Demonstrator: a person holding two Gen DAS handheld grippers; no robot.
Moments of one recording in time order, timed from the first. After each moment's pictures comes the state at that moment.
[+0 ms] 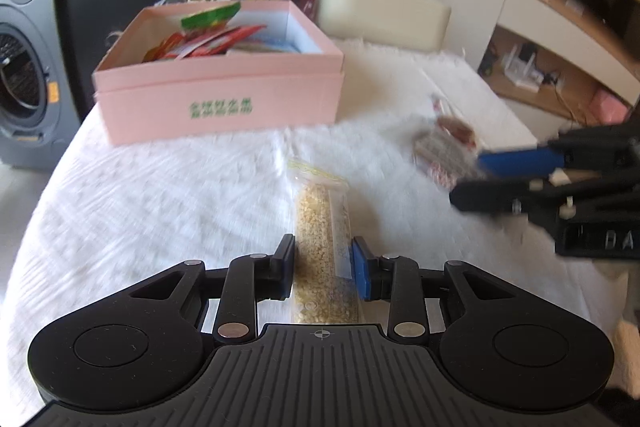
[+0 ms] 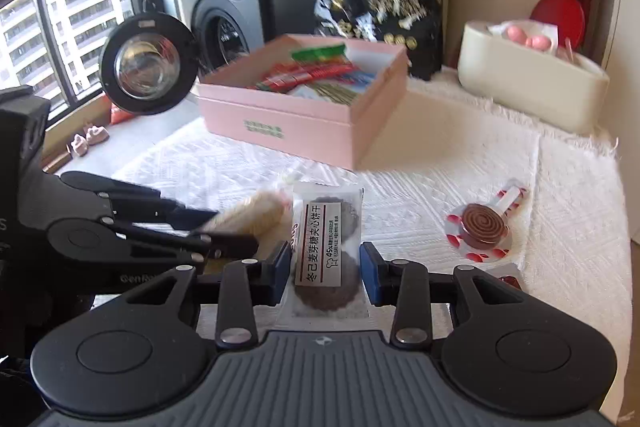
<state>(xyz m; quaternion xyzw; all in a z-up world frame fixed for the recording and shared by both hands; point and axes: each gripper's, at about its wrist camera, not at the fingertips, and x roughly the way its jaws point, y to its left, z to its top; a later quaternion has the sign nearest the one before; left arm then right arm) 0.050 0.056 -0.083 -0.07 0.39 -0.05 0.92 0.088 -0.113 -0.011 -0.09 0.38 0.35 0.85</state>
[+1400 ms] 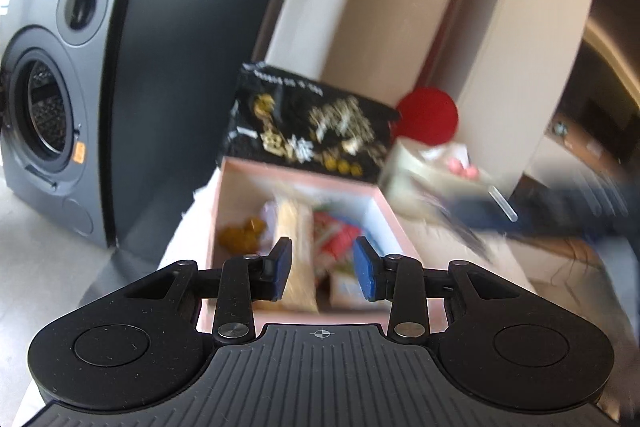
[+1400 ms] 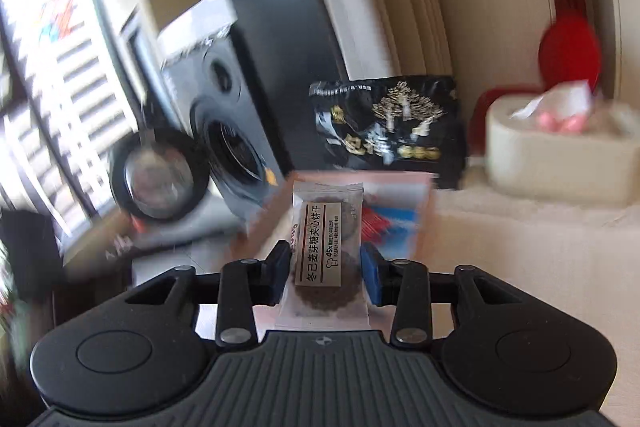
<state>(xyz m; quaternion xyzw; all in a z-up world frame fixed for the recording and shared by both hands) 0.123 0.165 -0.012 -0.16 0.25 0.00 0.96 0.235 -0.036 0.048 0.11 0.38 0.35 0.85</state>
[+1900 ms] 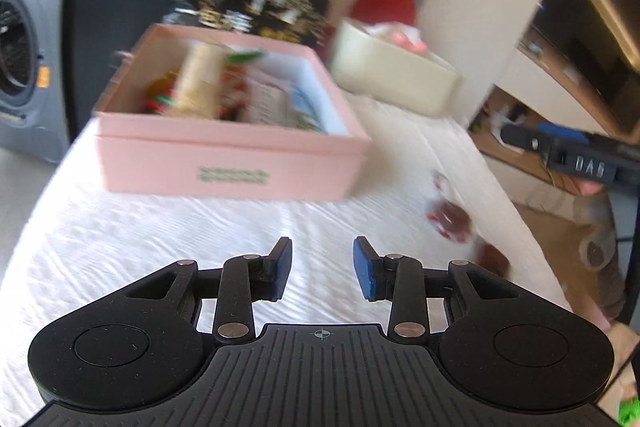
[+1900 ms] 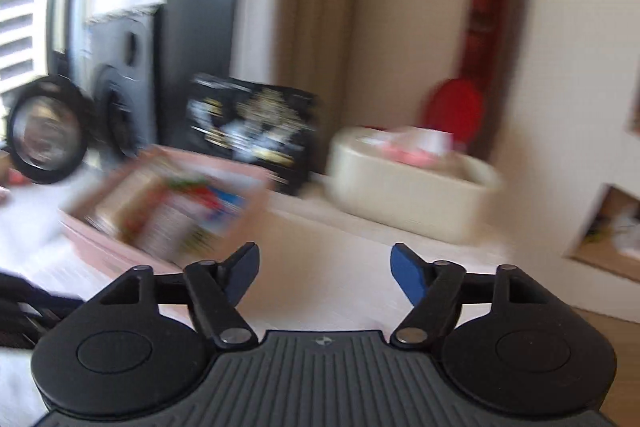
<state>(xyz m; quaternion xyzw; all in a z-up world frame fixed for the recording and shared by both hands) 0.100 0.087 -0.065 -0.15 0.35 -0.06 0.92 0.158 -0.141 0.022 -0.12 0.26 0.17 0.94</state>
